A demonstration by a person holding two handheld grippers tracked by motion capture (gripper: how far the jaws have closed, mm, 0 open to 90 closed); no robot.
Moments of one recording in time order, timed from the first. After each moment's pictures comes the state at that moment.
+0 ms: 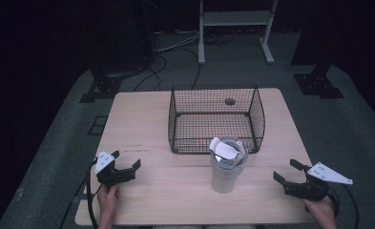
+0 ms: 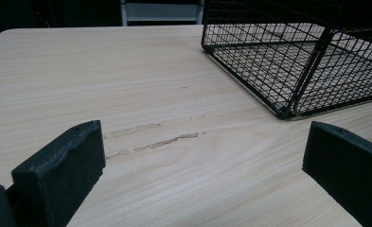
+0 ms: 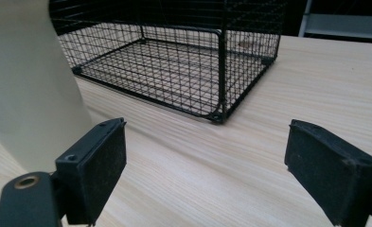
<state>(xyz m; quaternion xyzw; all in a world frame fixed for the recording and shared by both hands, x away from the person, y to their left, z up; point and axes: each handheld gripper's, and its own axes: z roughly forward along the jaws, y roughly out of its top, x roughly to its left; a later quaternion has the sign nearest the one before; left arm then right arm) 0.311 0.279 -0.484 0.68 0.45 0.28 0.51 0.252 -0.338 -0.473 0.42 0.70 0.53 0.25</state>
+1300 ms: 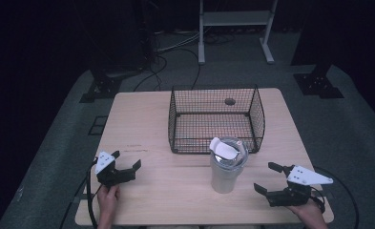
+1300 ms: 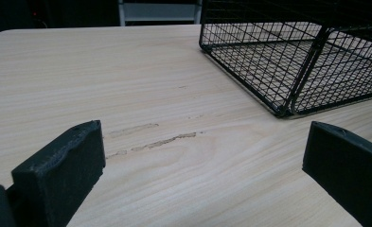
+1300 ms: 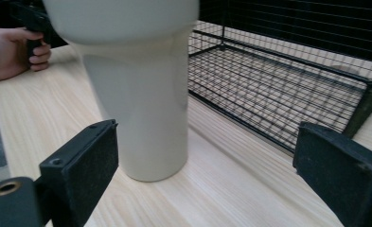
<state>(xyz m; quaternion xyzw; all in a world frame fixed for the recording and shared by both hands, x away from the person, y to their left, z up) 0.311 0.278 -0.484 0.68 0.45 0.27 0.51 0.241 -0.281 -0.448 0.31 0.76 0.54 0.20</state>
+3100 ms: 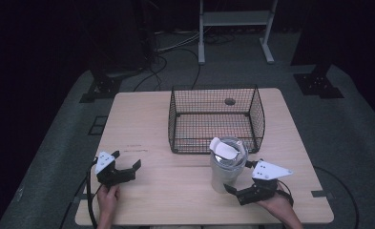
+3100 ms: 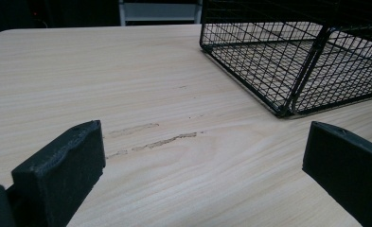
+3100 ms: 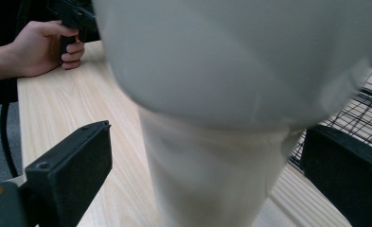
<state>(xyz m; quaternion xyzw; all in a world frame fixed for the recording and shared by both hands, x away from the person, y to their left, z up) 0.311 0.279 -0.484 0.68 0.45 0.27 0.50 0.261 -0.202 -0.445 0.25 0.79 0.54 0.17</state>
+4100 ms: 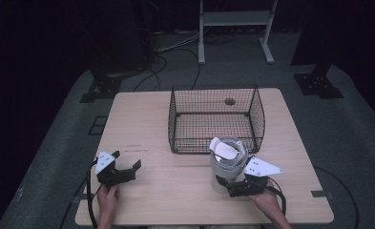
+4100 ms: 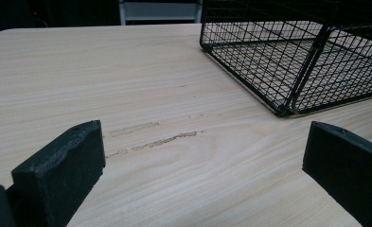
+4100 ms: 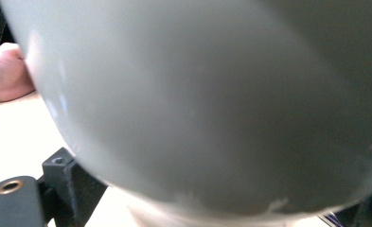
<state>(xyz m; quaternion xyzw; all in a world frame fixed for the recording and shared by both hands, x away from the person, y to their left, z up) 0.311 0.278 -0.484 0.68 0.45 0.27 0.50 0.275 -0.183 -0.454 0.26 0.76 0.57 0.20</state>
